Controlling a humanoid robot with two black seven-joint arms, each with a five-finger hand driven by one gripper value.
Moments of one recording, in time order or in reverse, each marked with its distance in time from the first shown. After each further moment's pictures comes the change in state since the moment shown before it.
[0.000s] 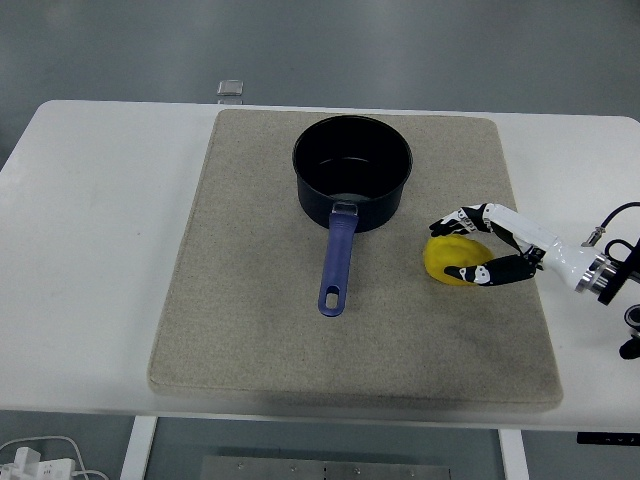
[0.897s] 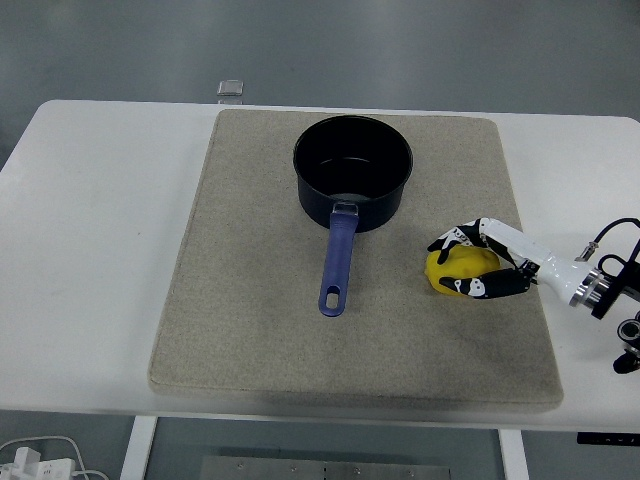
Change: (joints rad) left arm 0.000 0.000 0.000 -0.002 0.001 -0.001 0.000; right arm -0.041 0.019 0.001 0.000 -0.008 -0.011 0.000
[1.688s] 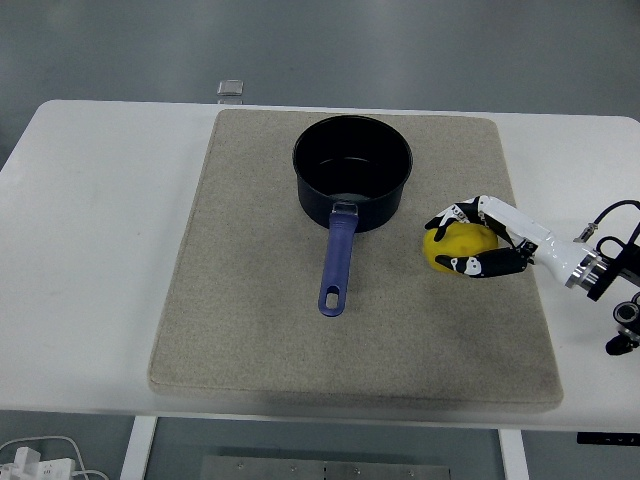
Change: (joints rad) left arm 0.000 0.000 0.000 0.000 0.000 0.000 0.000; right arm 0.057 0.013 0.025 0.000 0.020 -0.018 -0.005
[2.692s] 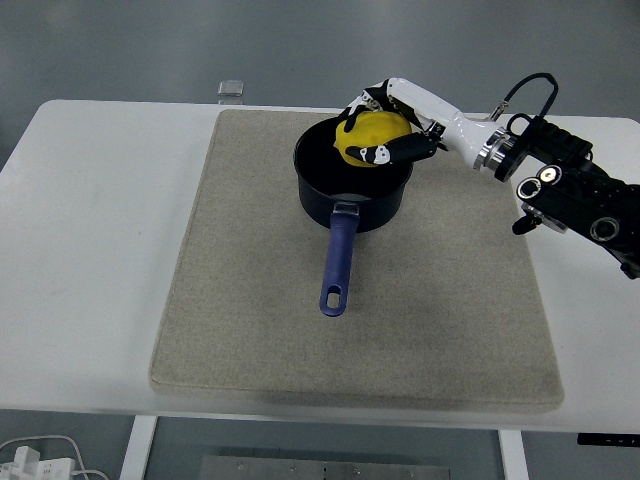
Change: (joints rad) left arm 0.000 0.000 -0.003 0.000 -0.001 0.000 -0.001; right arm 0.429 0.381 -0.207 -0.364 0.181 0.017 -0.053
